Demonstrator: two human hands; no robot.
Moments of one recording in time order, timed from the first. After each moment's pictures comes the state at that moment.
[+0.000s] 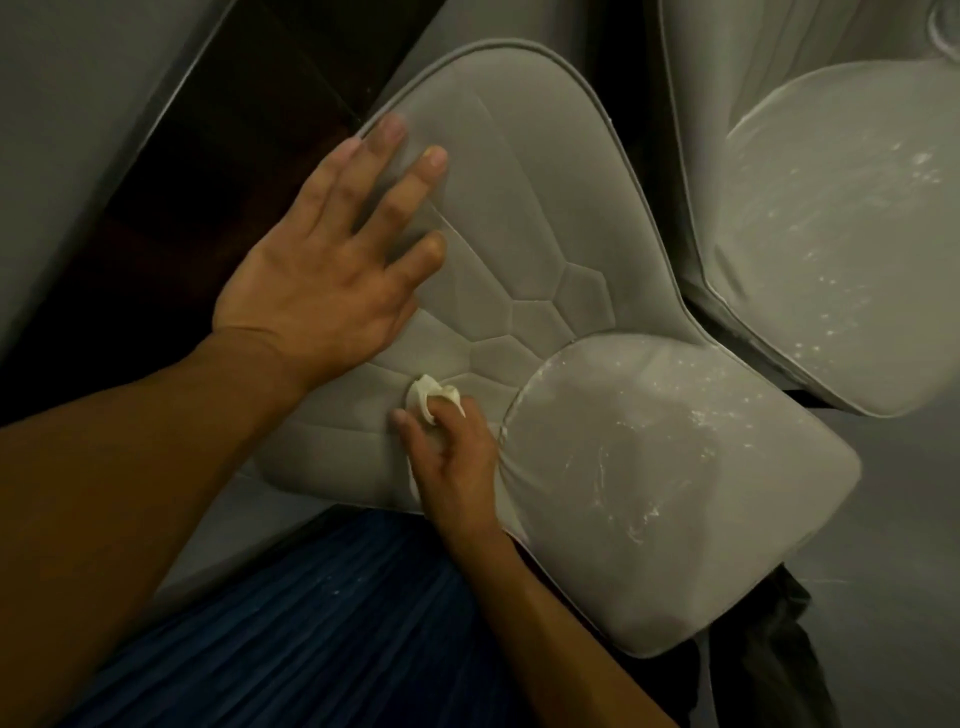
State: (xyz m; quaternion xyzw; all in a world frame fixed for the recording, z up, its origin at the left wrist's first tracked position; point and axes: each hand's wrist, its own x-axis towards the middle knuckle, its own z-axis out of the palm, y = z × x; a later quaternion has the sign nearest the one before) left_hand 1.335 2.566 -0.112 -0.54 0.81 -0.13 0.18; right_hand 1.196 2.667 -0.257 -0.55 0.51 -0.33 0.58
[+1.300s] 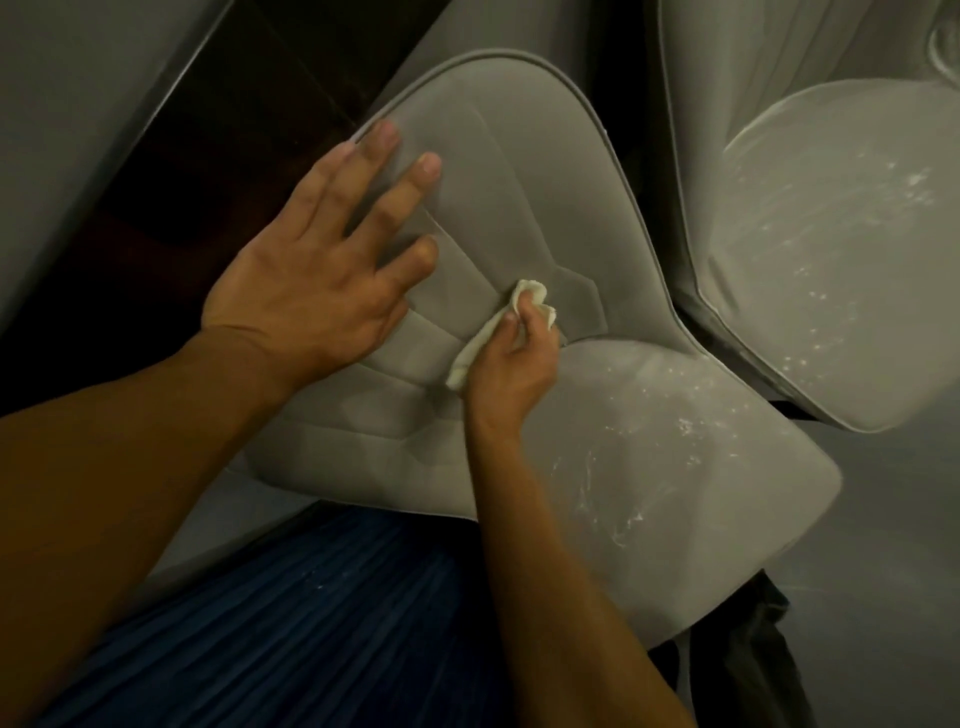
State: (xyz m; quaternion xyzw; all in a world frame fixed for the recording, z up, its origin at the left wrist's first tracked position) left_hand 1.336 2.567 -0.112 -0.54 0.81 -0.11 0.17; right_hand 1.202 2.571 -0.256 -0.32 0.69 -0.41 0.50
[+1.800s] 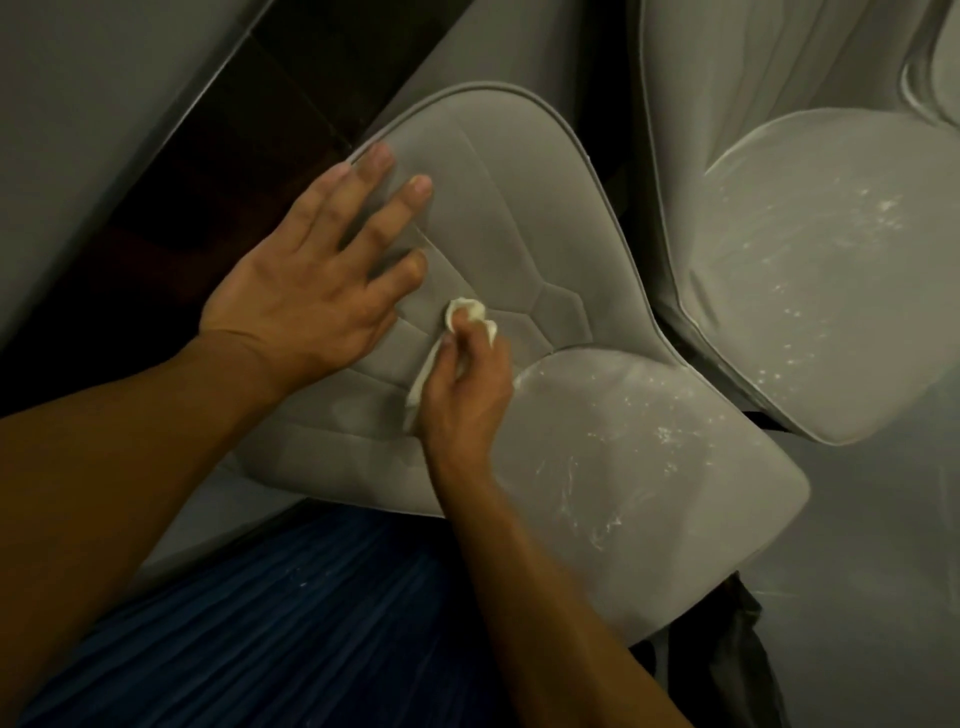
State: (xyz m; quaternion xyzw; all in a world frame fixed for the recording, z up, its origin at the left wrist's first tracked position) left_hand 1.339 2.567 -0.117 -0.53 0.82 -0.14 0.16; right_hand 1.199 2.595 -0.226 -0.48 0.60 -0.39 0.51
